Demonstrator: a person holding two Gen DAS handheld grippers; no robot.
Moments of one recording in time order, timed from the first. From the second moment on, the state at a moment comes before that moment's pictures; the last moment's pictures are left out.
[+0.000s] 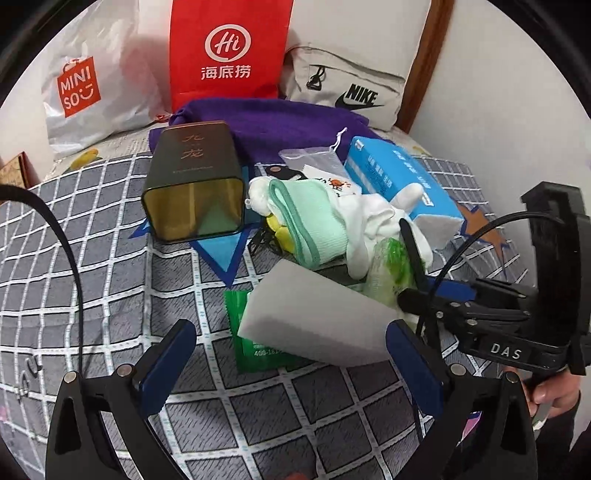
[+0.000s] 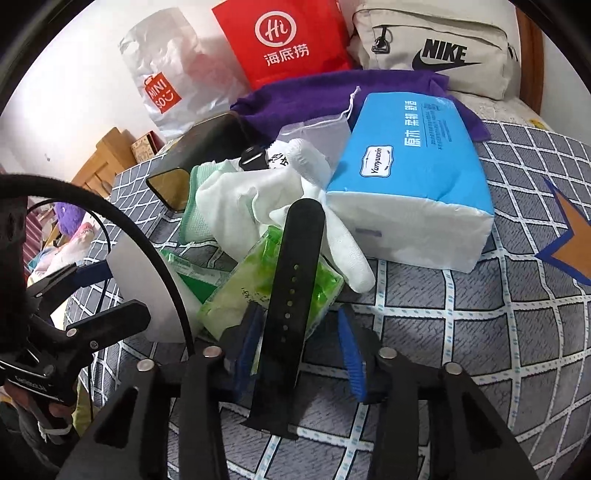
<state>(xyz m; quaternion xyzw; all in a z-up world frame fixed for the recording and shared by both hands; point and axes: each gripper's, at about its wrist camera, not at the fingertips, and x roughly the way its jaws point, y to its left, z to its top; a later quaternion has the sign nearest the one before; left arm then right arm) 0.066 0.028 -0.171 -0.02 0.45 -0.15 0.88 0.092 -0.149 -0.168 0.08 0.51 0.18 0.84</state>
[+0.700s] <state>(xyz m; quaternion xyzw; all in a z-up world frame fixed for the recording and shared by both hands) 0.046 0.014 -0.161 0.04 0.42 -0.20 0.89 0.085 -0.150 -0.170 0.08 0.51 0.20 0.84</state>
